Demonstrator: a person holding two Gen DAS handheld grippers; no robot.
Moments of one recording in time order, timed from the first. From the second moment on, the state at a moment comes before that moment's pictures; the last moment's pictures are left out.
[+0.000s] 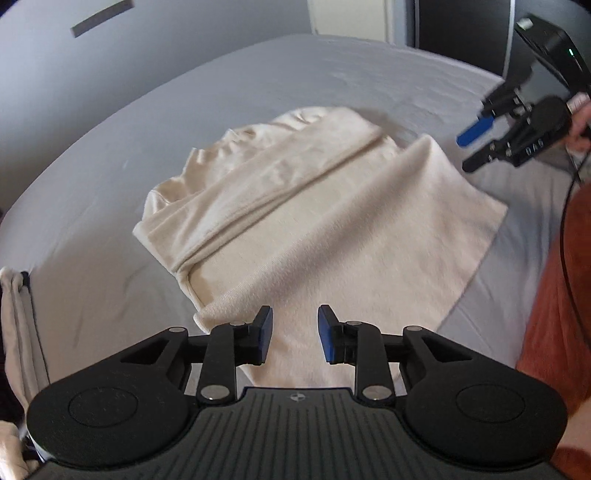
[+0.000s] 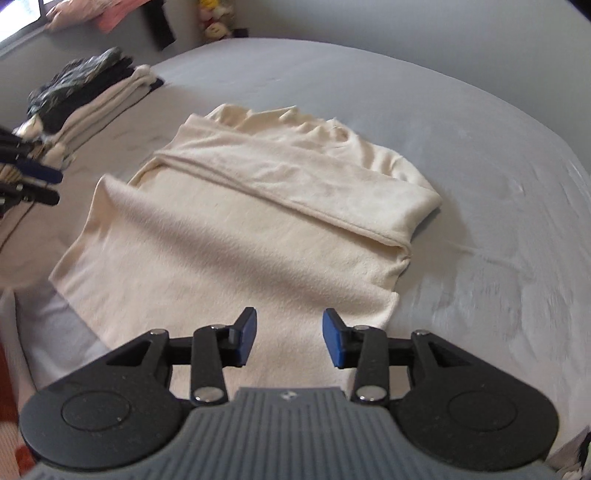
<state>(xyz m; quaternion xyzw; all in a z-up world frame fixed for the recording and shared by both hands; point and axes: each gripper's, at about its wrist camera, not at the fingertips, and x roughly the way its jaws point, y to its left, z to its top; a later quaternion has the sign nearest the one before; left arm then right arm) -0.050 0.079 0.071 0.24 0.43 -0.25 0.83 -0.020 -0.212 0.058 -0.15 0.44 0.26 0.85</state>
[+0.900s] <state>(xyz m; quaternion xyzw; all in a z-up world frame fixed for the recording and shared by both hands) -0.073 0.066 -0.048 0.42 0.54 -0.36 0.63 -0.031 -0.213 -0.029 -0.34 0.54 0.37 0.67</state>
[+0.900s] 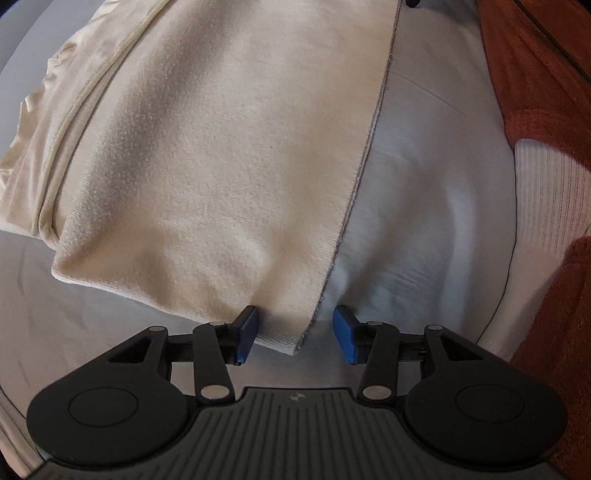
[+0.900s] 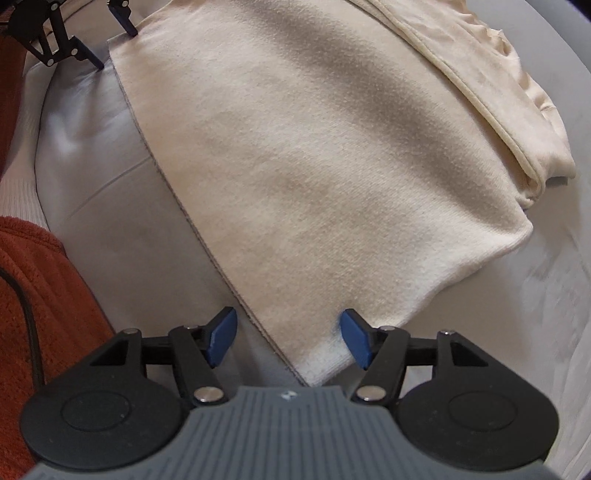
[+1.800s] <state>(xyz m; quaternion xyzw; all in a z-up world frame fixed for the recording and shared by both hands) -0.115 0.113 -0.035 0.40 0.53 -0.28 0.69 -0.026 -0.245 0.006 -0.37 0.50 0.35 0.70</state>
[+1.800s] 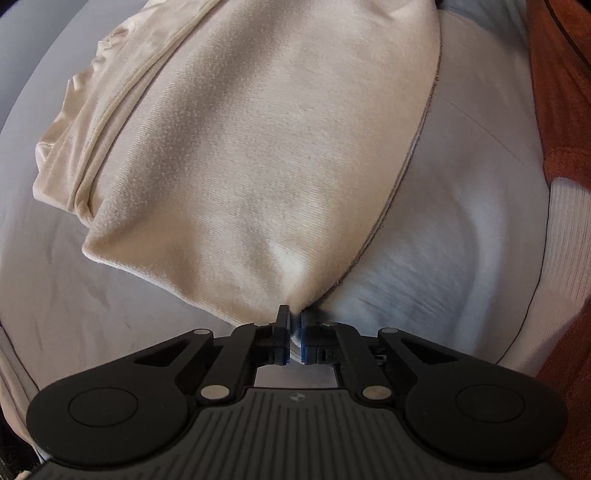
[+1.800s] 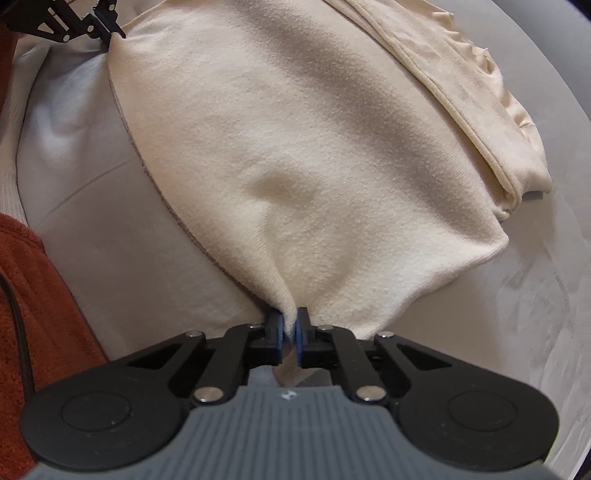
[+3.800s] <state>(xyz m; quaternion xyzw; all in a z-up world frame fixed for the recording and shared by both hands) -0.148 0.097 0.204 0.34 0.38 -0.18 0.84 -0.171 -0.222 0.189 -0.36 0.30 0.21 0.85</state>
